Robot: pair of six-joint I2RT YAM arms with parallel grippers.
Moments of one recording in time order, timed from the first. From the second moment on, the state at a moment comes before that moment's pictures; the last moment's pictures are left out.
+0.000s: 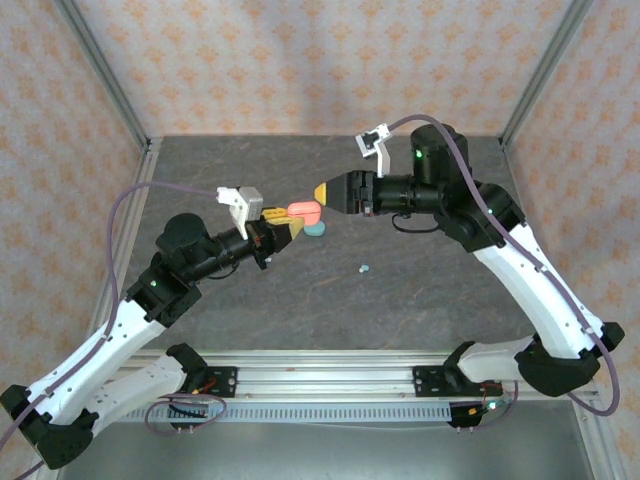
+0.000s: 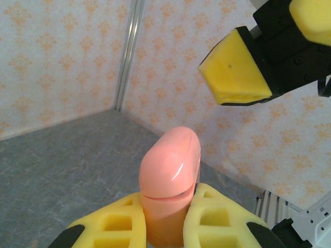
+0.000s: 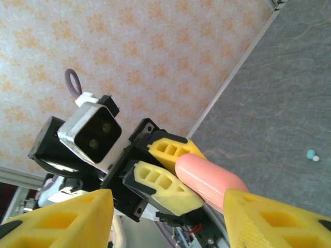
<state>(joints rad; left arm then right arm) -0.61 0.83 0.89 -0.08 0.34 -0.28 0.70 1.29 1.71 -0.77 -0.59 0.63</state>
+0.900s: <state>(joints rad) -0.61 0.80 0.89 -0.10 0.33 -0.31 0.76 1.40 1.72 -0.86 -0.46 0.51</state>
